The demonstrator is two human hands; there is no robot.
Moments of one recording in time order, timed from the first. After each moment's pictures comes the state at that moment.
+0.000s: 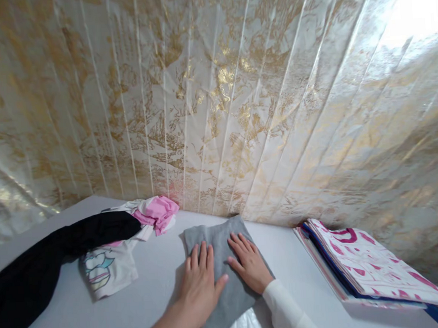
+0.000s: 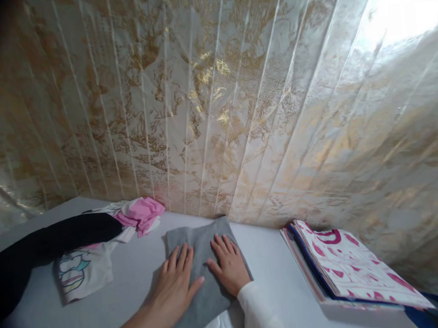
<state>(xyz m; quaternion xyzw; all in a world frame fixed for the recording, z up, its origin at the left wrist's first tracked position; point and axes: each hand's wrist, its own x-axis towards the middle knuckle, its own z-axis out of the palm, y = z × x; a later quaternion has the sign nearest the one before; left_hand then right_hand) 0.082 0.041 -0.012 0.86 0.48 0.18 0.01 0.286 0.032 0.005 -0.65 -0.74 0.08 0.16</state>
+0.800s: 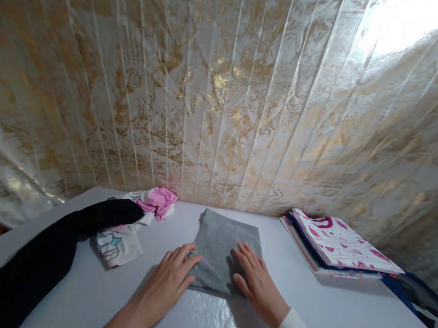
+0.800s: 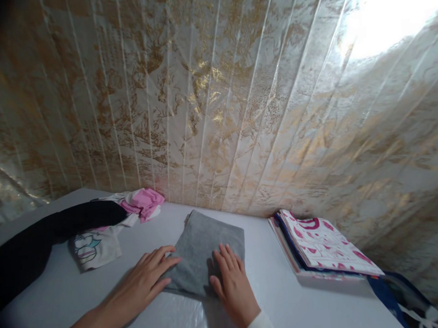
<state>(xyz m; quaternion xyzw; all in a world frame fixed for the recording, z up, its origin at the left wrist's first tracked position) 0.002 0.006 0.025 0.91 0.33 0.23 0.12 0.267 -0.078 0.022 -0.67 -0.72 0.06 0.16</state>
